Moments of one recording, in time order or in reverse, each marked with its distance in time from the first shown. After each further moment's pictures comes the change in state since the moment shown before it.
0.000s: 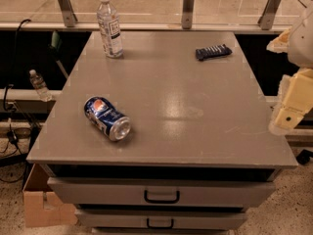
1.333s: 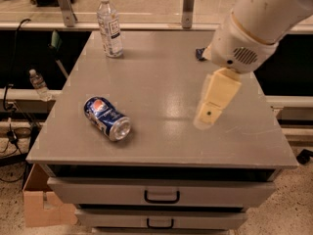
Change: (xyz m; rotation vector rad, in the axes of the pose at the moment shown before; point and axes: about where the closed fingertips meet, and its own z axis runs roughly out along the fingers) arm -0.111 0.014 0.047 -0.126 -0.157 -0.015
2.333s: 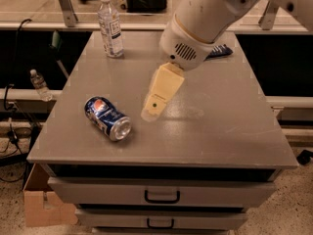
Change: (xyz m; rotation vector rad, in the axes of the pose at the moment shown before) arm -0.091 0.002 0.043 -0.079 -0.103 0.006
